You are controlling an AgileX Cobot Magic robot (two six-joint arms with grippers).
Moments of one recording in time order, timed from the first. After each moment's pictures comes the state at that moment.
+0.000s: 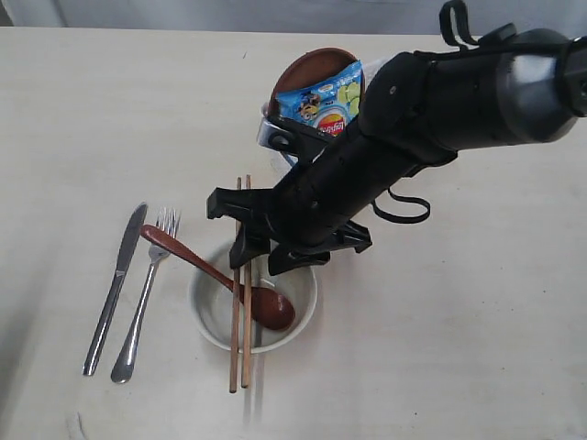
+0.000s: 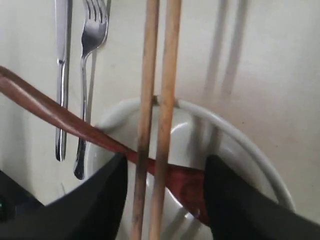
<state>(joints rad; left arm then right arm) -0.17 0.00 0.00 0.05 0.33 0.04 0.71 1.82 -0.99 0.83 0.63 -0.11</state>
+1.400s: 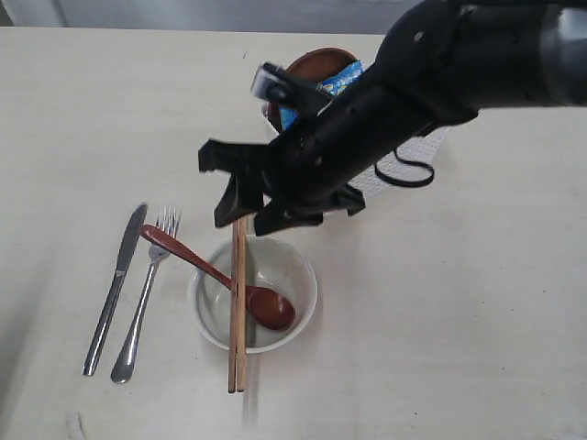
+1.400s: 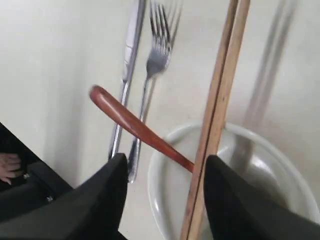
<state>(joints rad) -0.17 0.00 0.00 0.05 0.33 0.04 0.66 1.74 -1.06 0.87 0.71 -0.17</state>
